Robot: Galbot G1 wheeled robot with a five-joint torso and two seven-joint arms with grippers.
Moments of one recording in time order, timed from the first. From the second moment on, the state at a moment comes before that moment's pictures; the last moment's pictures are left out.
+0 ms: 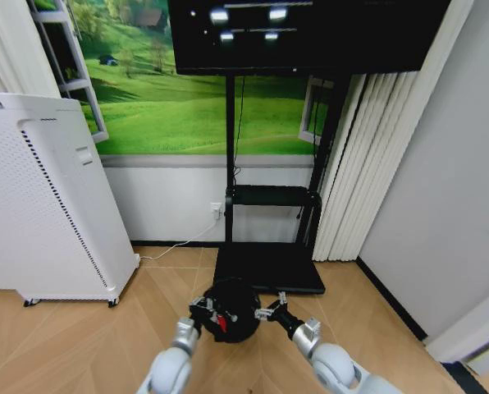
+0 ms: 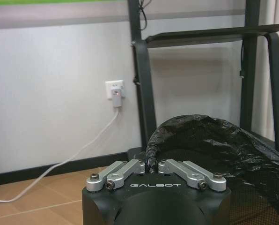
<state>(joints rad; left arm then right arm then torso) 1.35 -1.22 -0.26 -1.89 -0.18 0.14 -0.11 -1.16 0.85 -0.01 1.80 0.57 0.14 0.09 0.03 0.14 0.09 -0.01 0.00</state>
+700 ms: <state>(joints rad) 1.55 -1.12 -0.44 -2.13 -0.23 0.16 -0.13 -1.15 1.01 0.40 1.59 0.60 -0.14 0.34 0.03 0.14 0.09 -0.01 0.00</state>
